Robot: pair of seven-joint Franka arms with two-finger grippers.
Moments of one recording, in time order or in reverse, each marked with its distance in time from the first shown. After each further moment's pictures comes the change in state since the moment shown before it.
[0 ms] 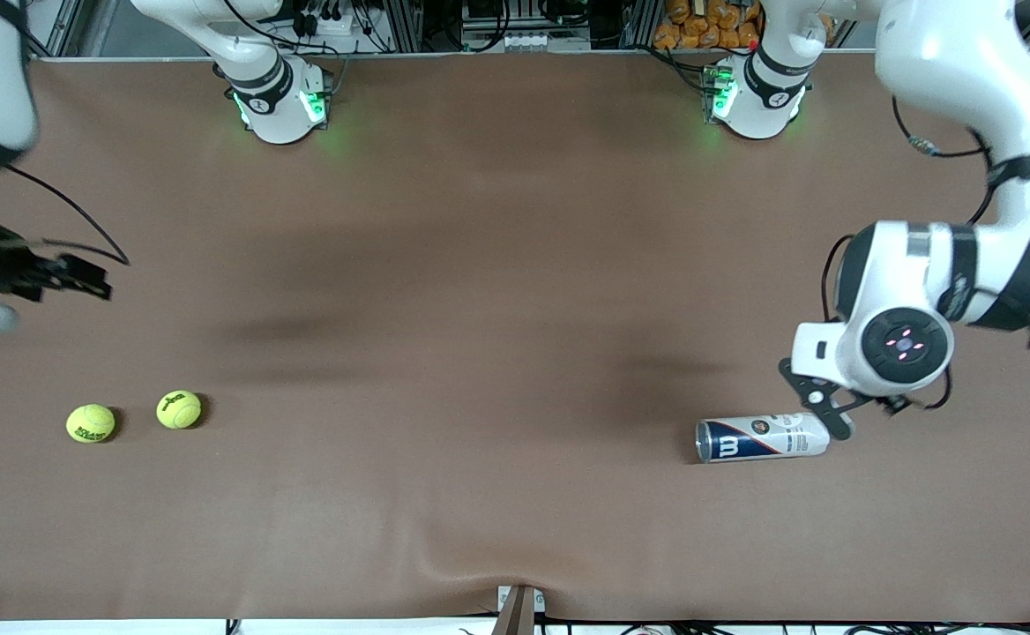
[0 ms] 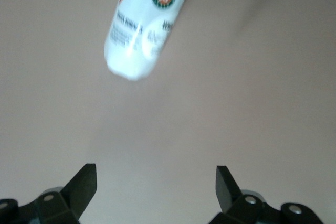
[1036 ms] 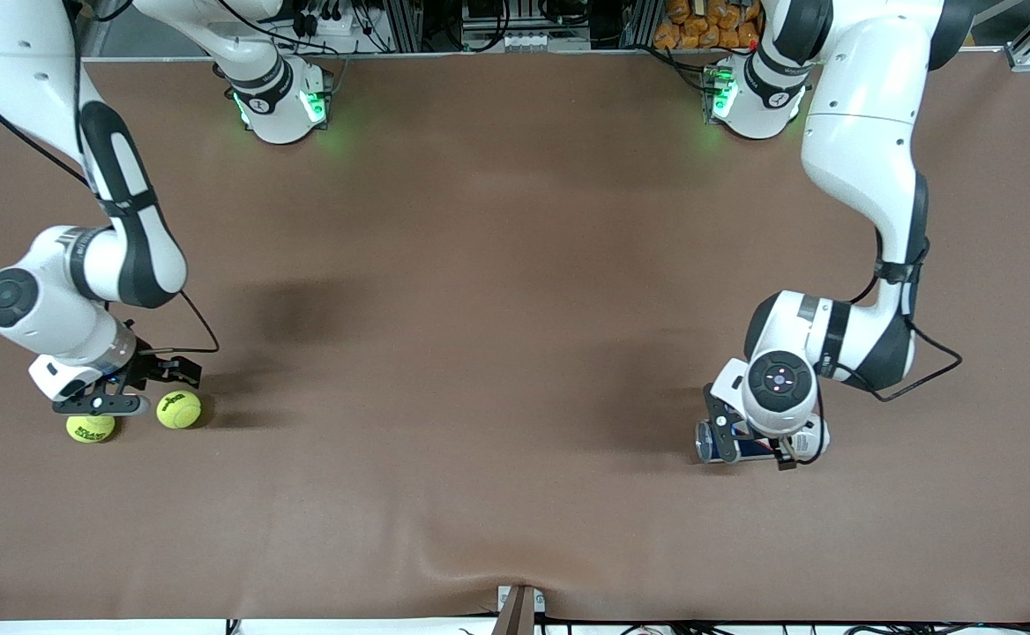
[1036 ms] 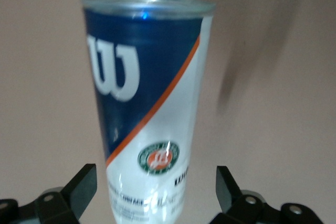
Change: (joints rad) left arm -0.058 0.224 -0.003 0.004 0.017 0.344 0.169; right arm -0.011 0.345 -0.005 -0.207 0.022 0.719 -0.039
